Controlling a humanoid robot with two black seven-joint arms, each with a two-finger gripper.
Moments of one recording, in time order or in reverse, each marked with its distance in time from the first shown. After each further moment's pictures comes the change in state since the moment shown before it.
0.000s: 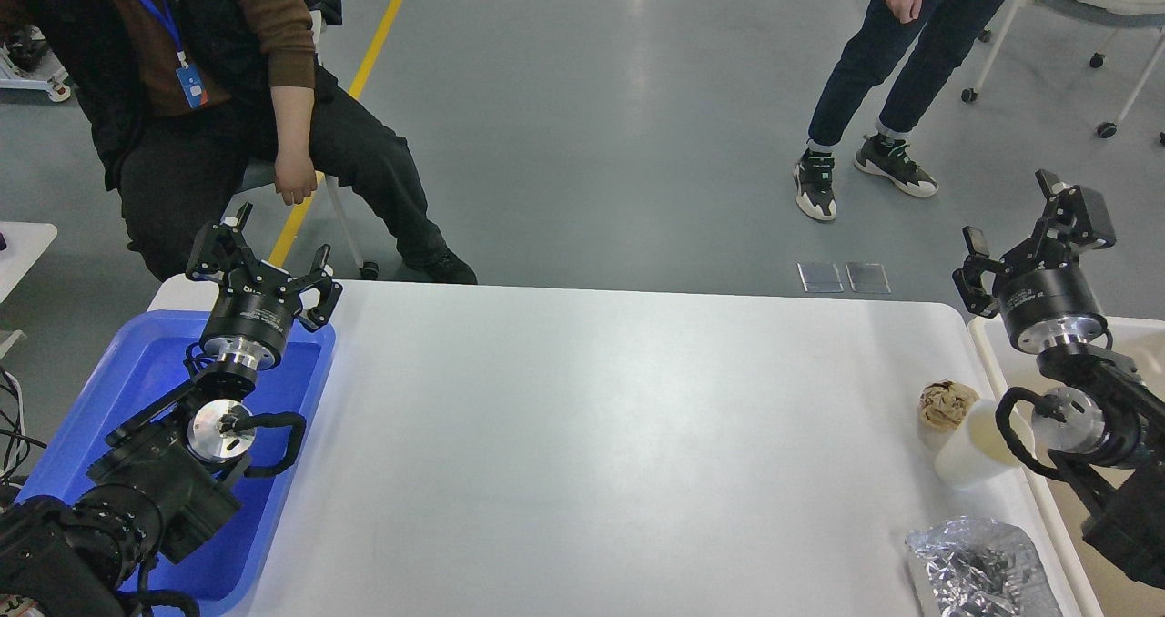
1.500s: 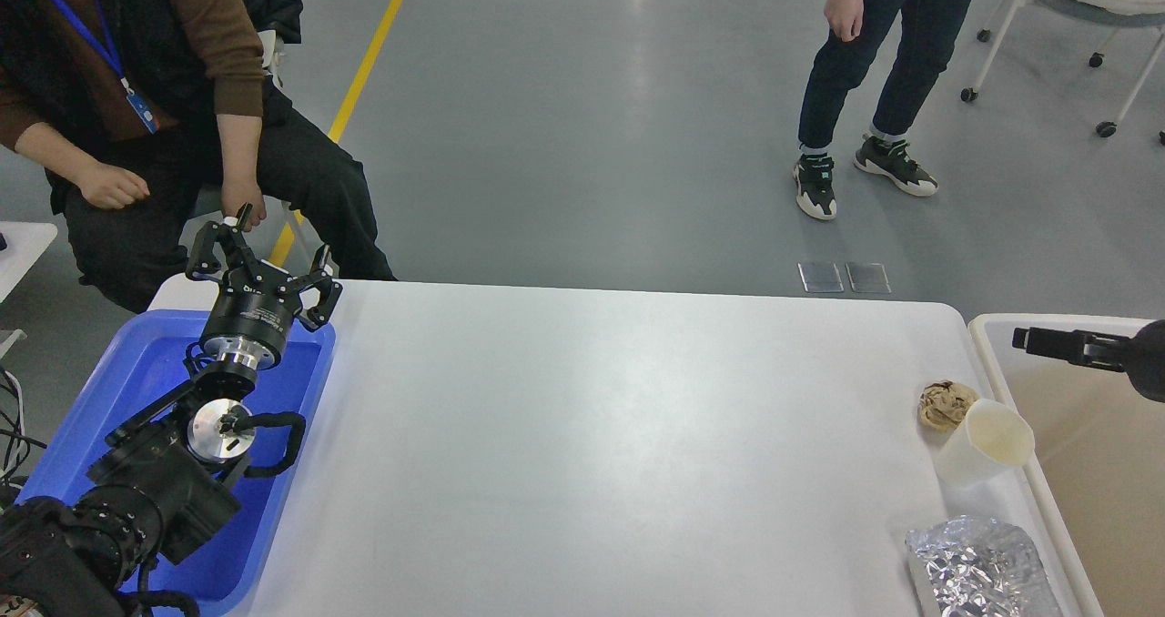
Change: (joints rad) left arm 0.000 0.000 0.000 0.000 0.000 -0.001 0.000; right arm 0.588 -0.374 -1.573 0.001 -0.598 -0.037 -0.003
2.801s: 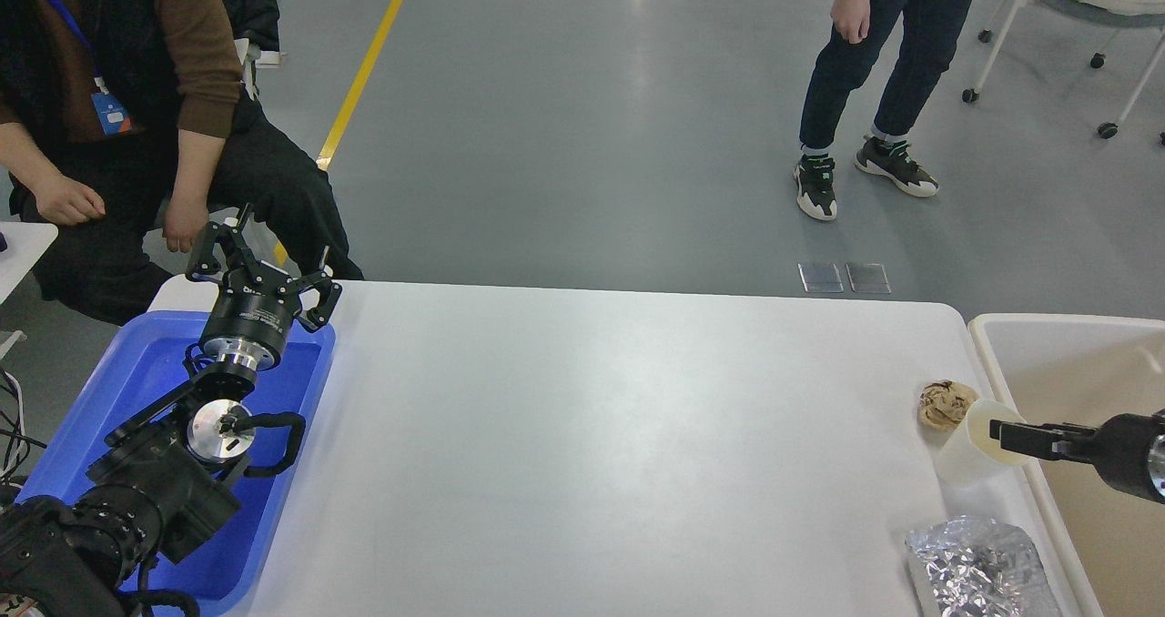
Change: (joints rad) left arm 0.000 0.000 0.000 0.000 0.000 0.000 0.000; right arm -0.220 0.094 0.001 -0.051 -0.021 -0.163 0.001
